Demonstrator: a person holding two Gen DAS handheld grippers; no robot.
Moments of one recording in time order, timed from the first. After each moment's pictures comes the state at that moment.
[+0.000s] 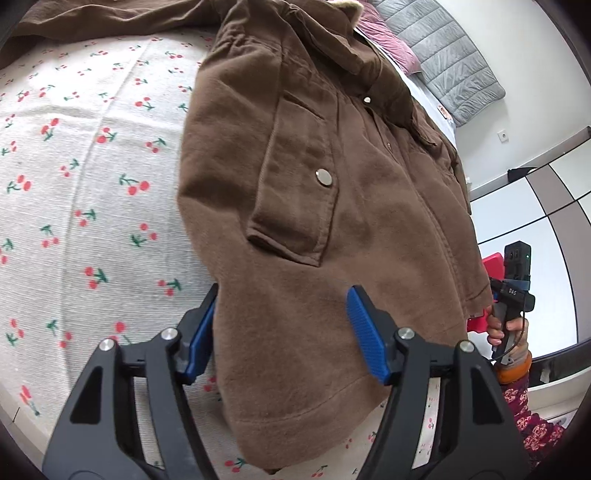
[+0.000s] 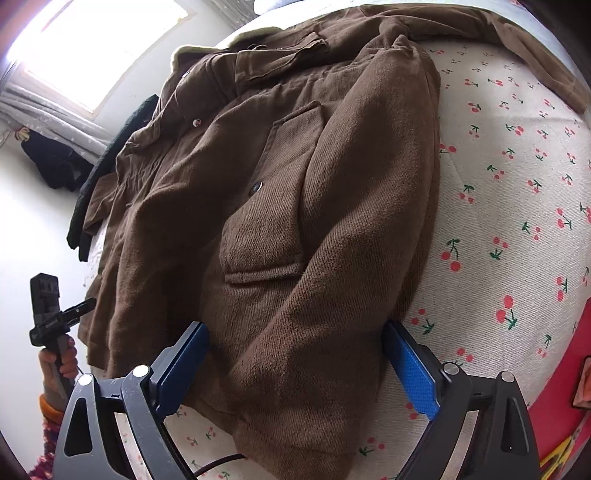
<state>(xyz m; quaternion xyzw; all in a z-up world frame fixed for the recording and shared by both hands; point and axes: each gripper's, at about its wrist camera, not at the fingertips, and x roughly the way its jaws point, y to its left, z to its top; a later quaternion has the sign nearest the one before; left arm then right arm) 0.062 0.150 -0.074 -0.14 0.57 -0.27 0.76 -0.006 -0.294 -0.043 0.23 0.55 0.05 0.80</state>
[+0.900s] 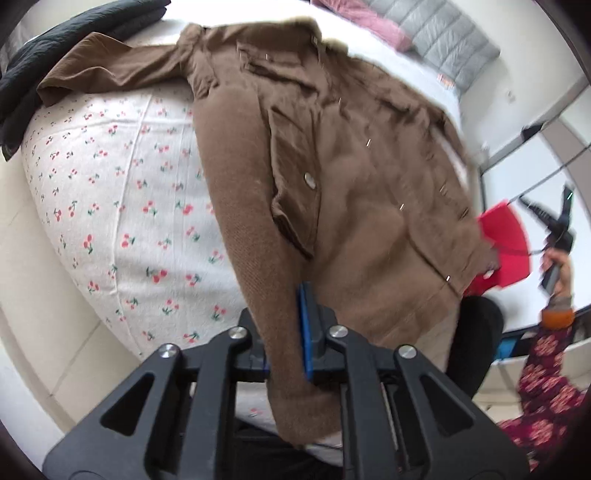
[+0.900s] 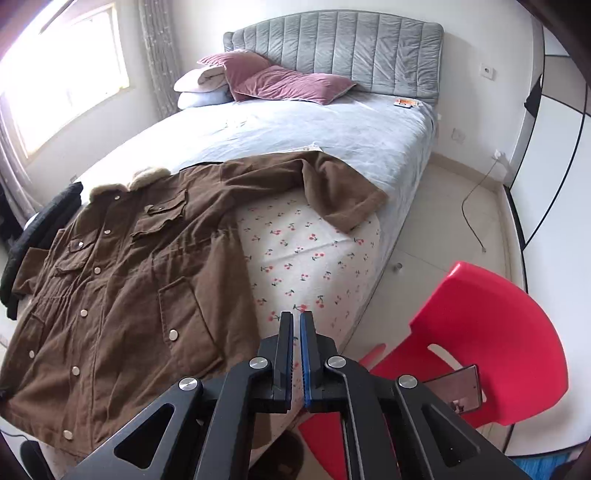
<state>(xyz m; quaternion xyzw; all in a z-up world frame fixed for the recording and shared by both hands) -0.044 0.137 -0.001 0.01 0.59 -0.21 0.78 -0.114 -0.423 0.101 0.13 0.43 -0.18 0.88</state>
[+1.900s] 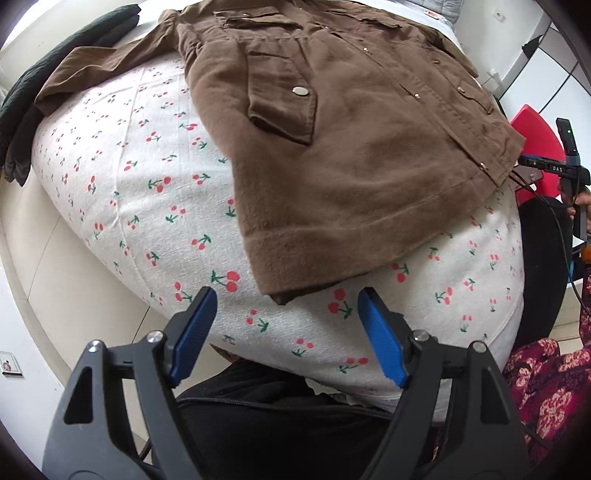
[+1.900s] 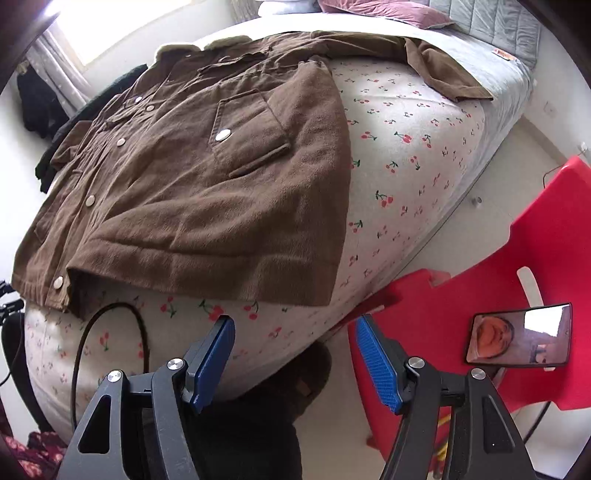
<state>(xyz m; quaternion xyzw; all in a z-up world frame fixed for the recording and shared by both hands) -0.105 0.140 -0.043 0.11 0.57 -0.21 0.78 -0.157 -0.363 -0.025 0.10 0.55 -0.02 0.83</state>
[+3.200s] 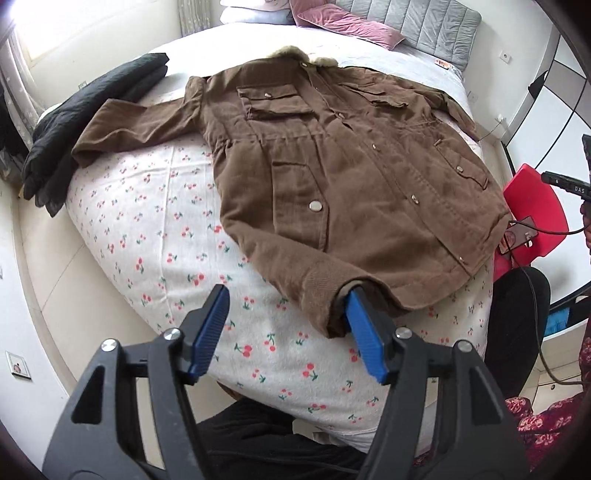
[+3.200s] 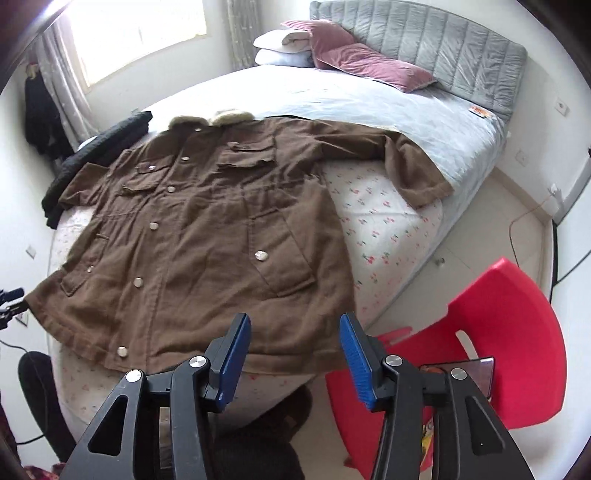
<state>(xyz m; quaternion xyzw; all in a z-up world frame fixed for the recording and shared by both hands) -0.077 0.126 0.059 0.09 0.50 -0.19 0.84 -0.145 -0.326 0.131 0.05 0.48 -0.04 0.87</state>
